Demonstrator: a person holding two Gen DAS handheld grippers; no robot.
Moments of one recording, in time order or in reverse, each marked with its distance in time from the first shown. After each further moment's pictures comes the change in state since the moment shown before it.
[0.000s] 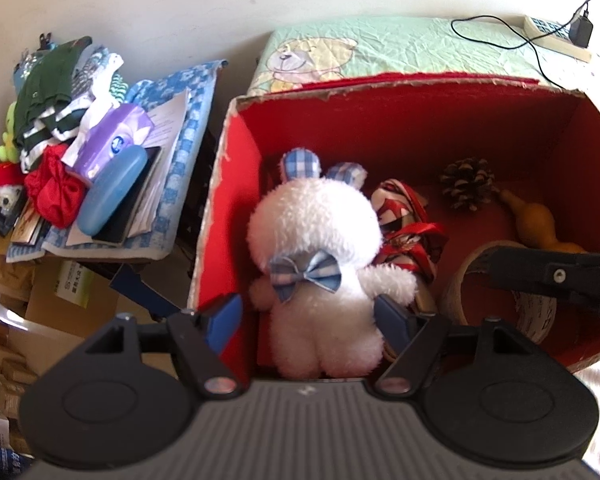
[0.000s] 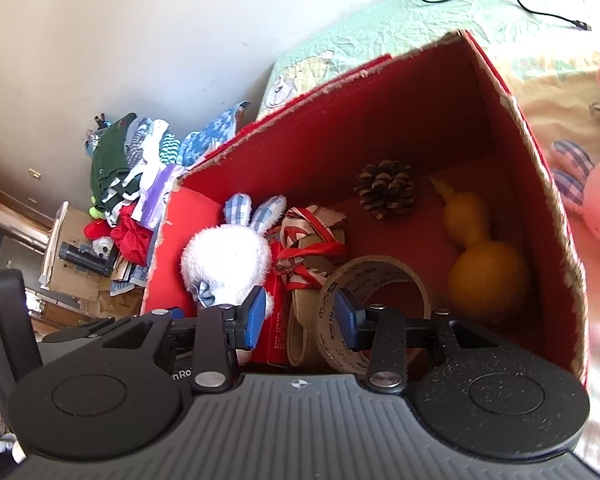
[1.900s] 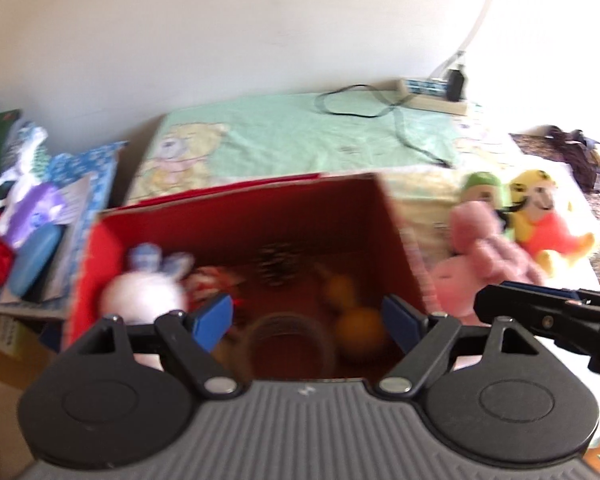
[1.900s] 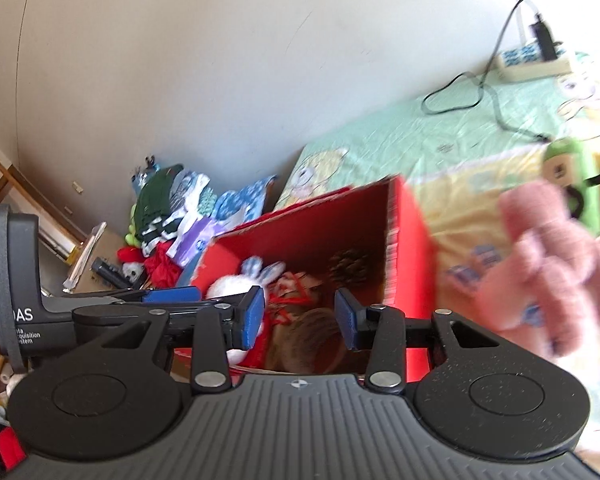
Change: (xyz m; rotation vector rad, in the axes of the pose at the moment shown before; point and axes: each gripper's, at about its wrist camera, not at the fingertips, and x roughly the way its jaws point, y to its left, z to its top) left arm -0.092 -0.110 0.019 0.055 -0.177 -0.264; right arm -0.130 -0.041 -0.002 -0.144 -0.215 0.071
